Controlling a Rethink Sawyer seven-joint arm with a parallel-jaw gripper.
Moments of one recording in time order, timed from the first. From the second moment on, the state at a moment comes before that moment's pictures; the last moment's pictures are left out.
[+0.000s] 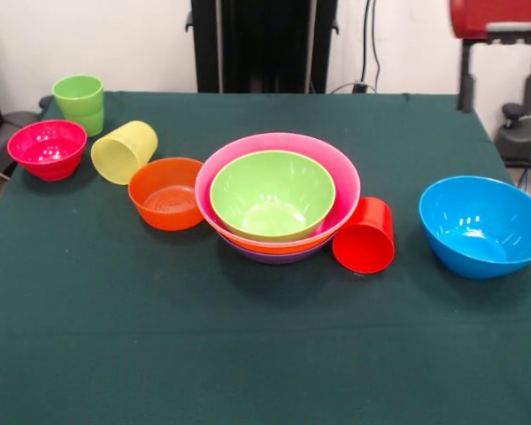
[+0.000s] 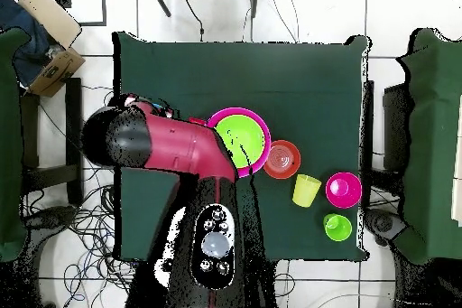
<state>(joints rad) 0.08 -0.77 -0.07 1.64 0.31 0.43 1.94</state>
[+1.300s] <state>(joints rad) 0.12 -0.68 -0.05 1.67 0.22 0.16 1.96</state>
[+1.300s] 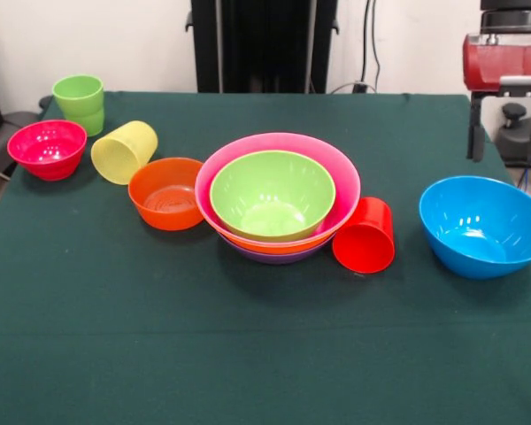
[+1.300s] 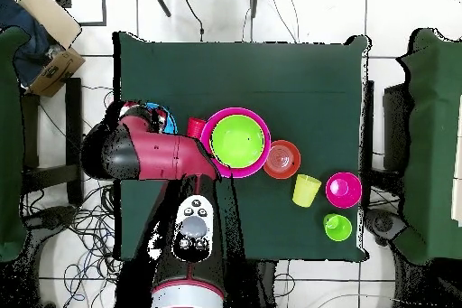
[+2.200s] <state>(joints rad) 0.12 -0.66 -0.06 1.67 0.20 0.13 1.96</state>
